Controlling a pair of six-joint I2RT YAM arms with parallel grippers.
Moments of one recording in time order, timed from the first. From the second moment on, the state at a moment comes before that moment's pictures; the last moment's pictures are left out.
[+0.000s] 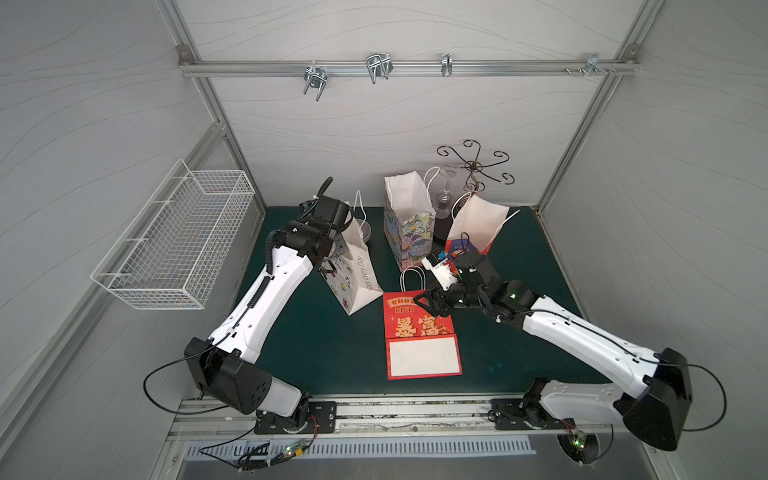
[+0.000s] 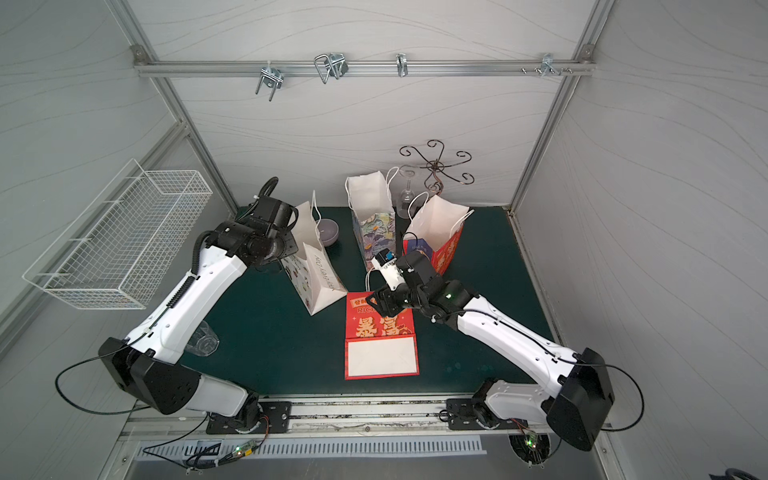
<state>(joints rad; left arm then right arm) -0.37 1.47 1.58 -1.13 -0.41 -0.74 0.84 1.21 1.01 -0.48 -0.24 0.19</state>
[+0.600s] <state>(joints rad) -0.37 1.48 1.54 -1.08 -0.44 -0.73 0.84 1.18 0.99 -0.48 -0.23 0.19</state>
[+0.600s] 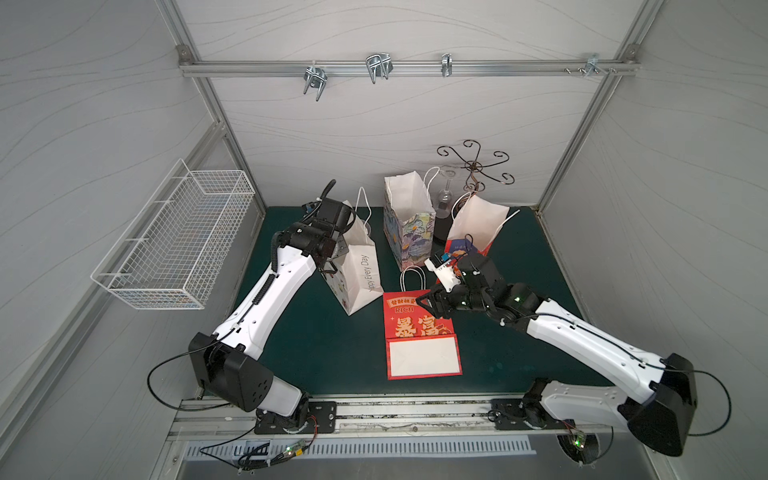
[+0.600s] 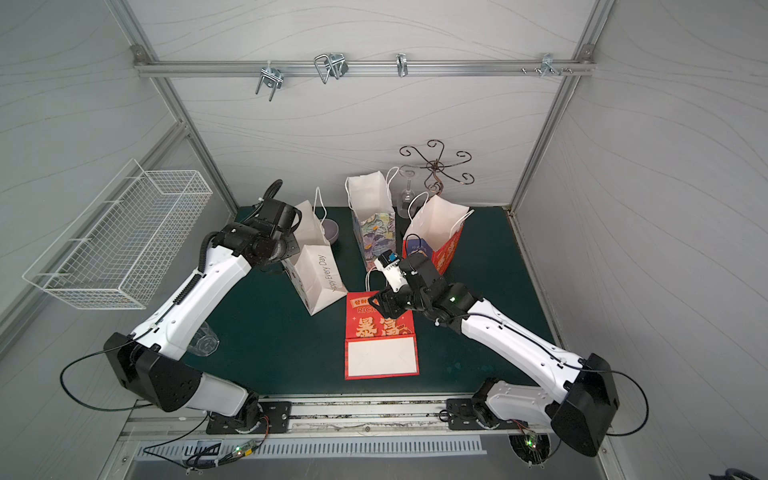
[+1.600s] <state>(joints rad) -0.37 1.15 1.46 -0.94 -0.40 -0.40 0.67 1.04 1.00 -0.57 -0.21 0.19</state>
